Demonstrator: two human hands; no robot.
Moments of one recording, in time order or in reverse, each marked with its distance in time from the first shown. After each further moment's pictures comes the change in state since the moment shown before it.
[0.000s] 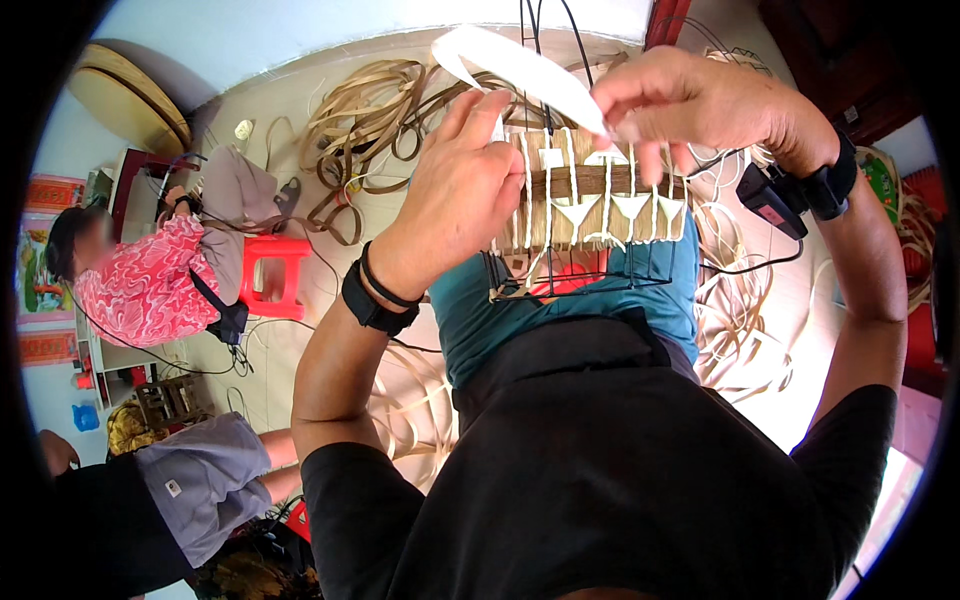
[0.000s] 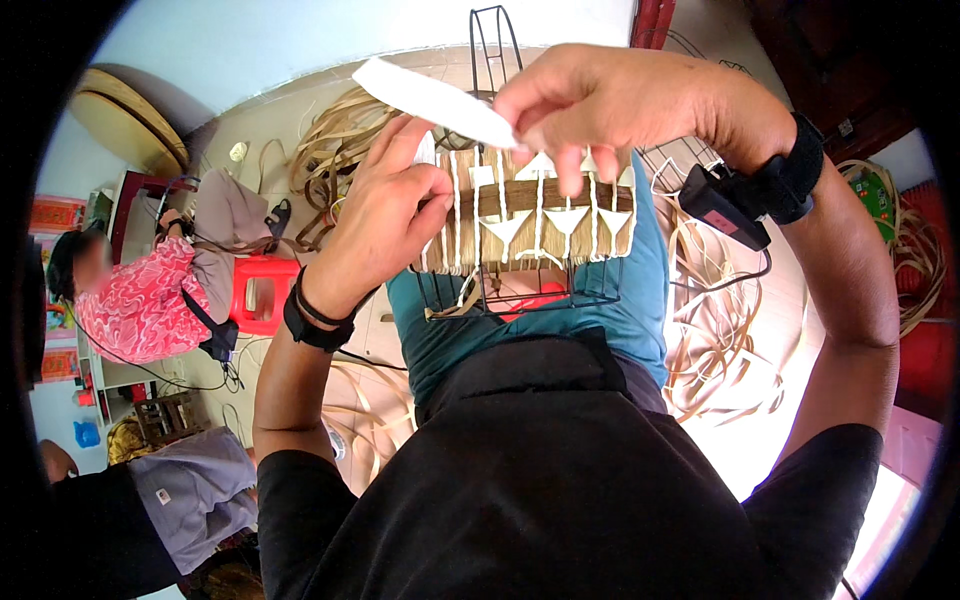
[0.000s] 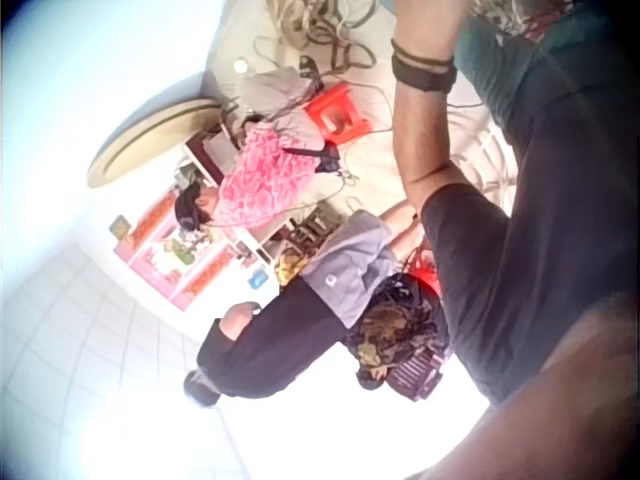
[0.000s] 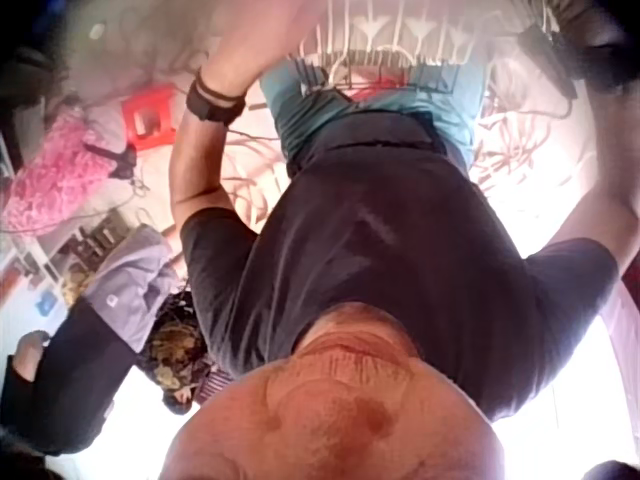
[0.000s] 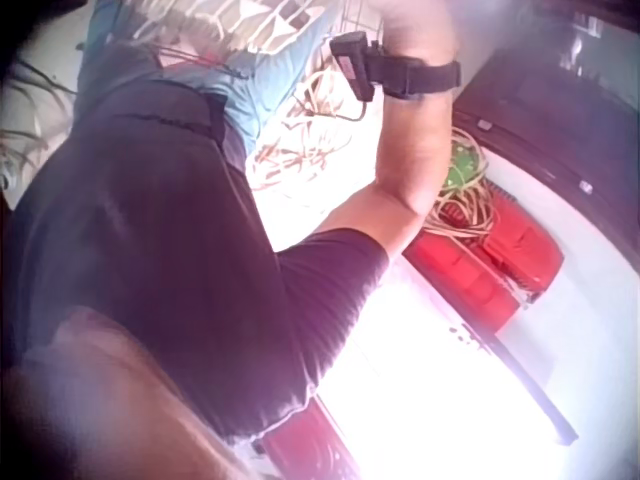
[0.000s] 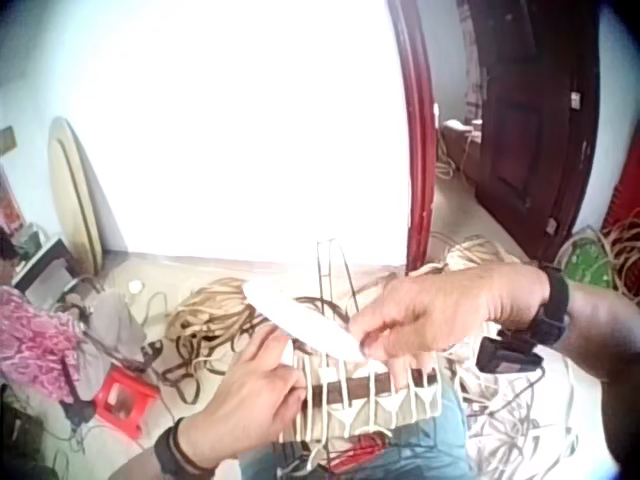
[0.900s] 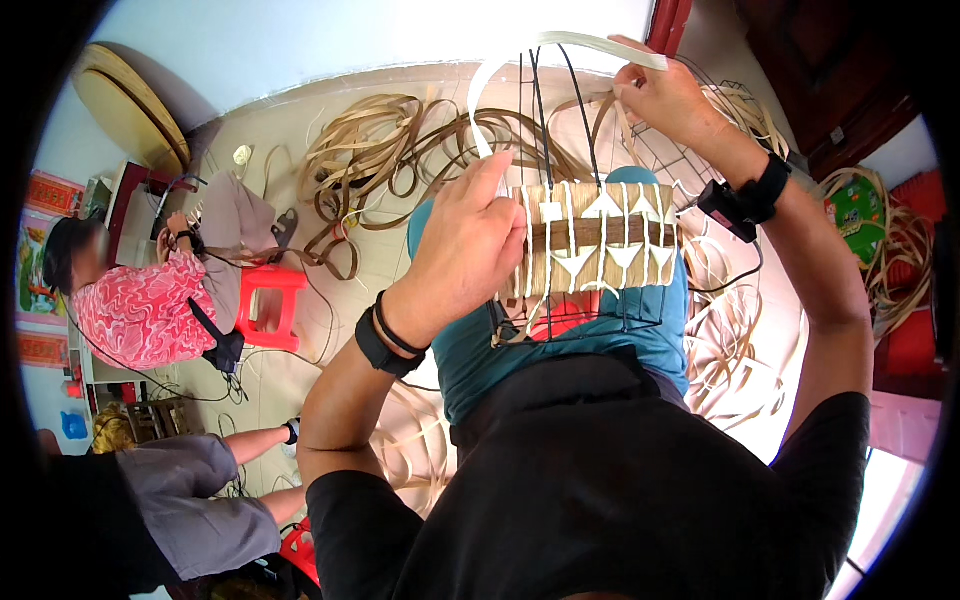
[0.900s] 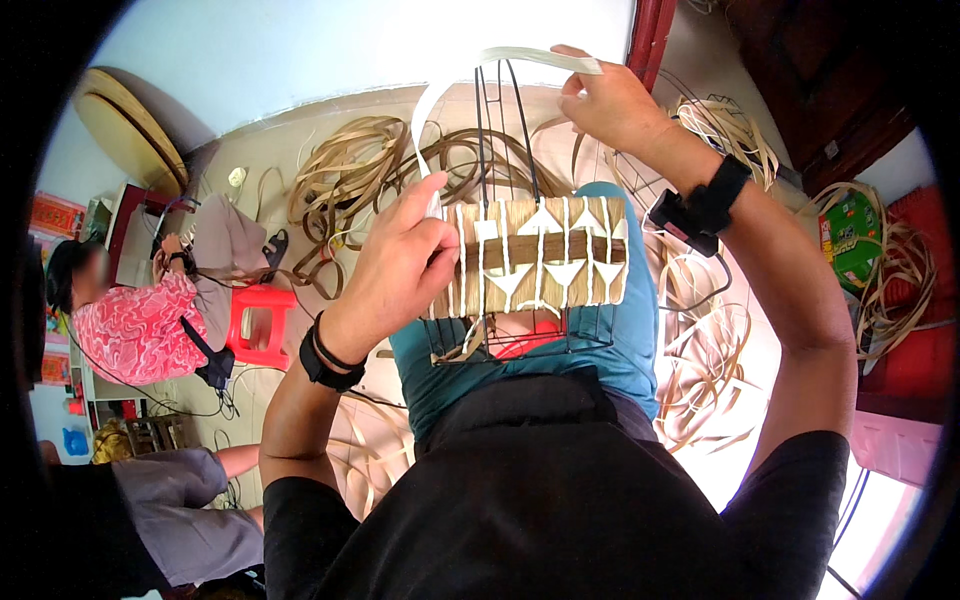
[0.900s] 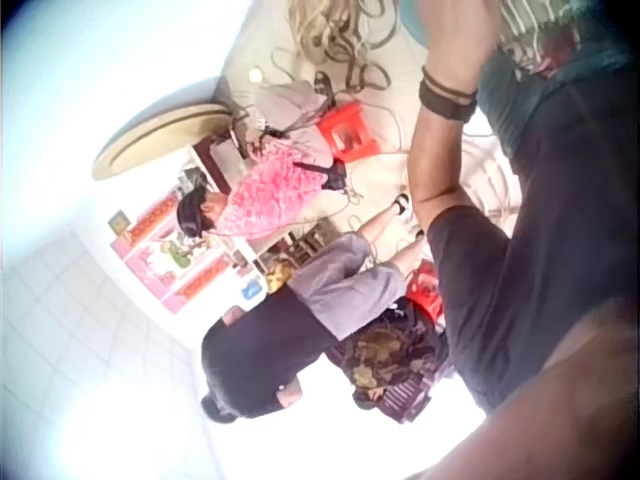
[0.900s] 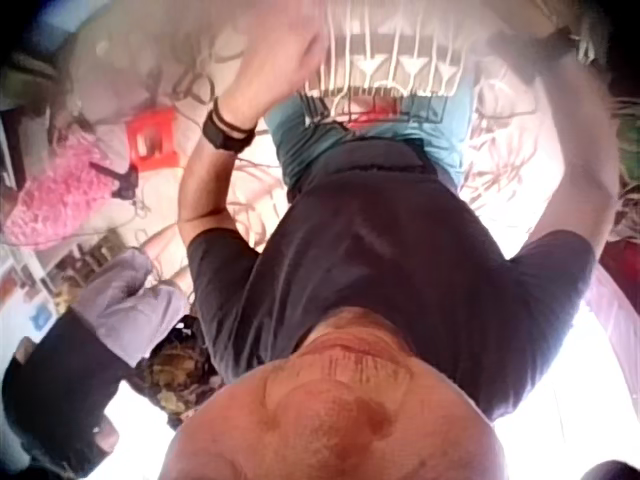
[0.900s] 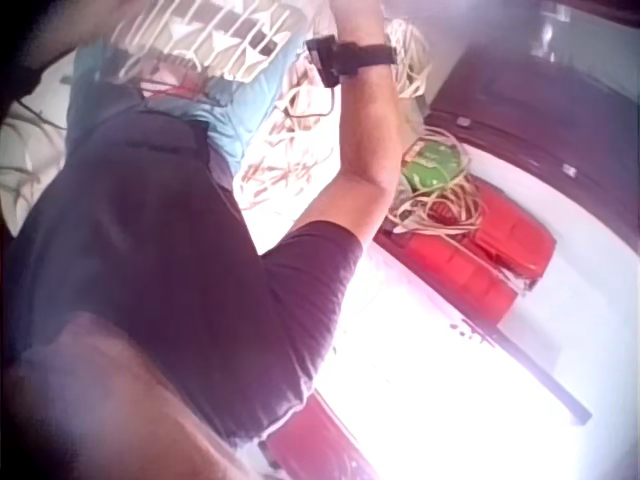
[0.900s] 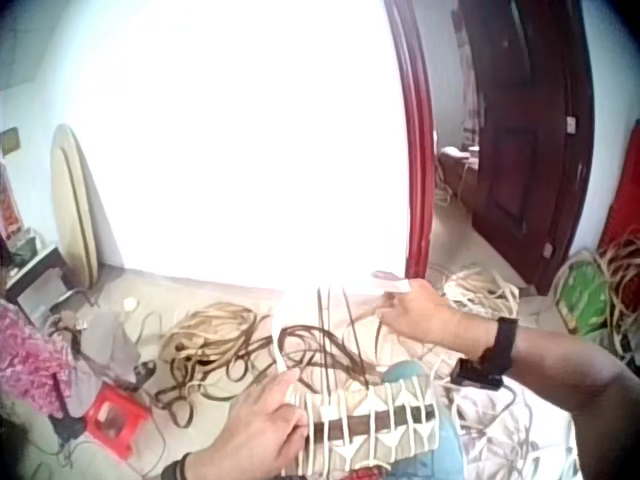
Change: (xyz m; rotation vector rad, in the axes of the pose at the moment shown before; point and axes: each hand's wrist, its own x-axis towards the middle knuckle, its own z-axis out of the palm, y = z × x) left_hand 0.001 -0.007 0.007 -0.087 0.062 -0.016; right_hand 0.052 0.091 -0.037 -0.547 0.935 0.039
